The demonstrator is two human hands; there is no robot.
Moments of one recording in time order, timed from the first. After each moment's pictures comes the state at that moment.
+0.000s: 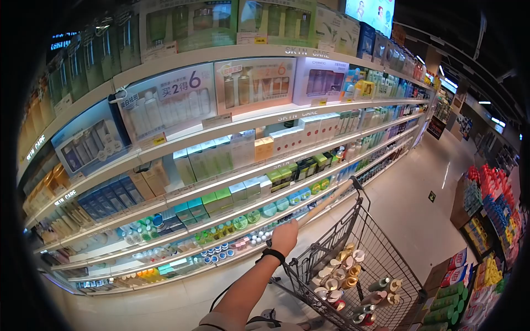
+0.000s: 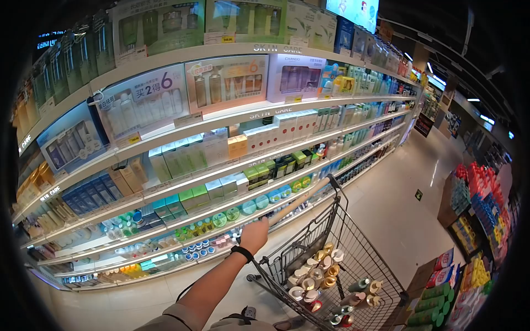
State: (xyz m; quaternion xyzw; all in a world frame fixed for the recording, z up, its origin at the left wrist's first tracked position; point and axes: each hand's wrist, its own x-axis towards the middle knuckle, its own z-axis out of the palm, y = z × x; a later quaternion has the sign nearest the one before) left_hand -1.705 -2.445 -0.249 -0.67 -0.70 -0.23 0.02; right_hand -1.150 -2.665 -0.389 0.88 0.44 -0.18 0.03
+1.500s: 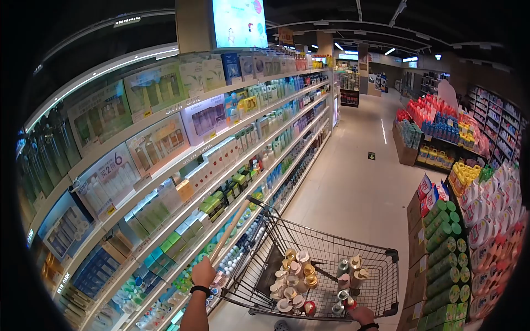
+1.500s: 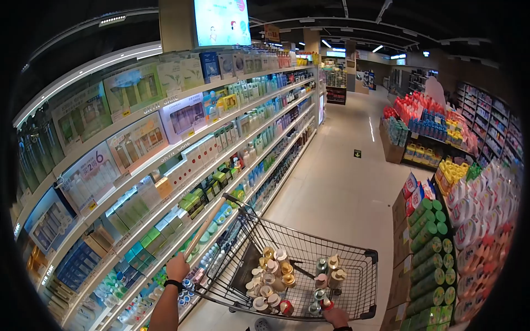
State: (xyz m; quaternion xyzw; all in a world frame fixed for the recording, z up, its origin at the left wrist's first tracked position) left_hand -1.760 -2.560 -0.226 -0.64 -0.76 -0.14 0.05; right_hand -1.184 -2.767 -0.368 0.84 0.43 -0.31 0.09
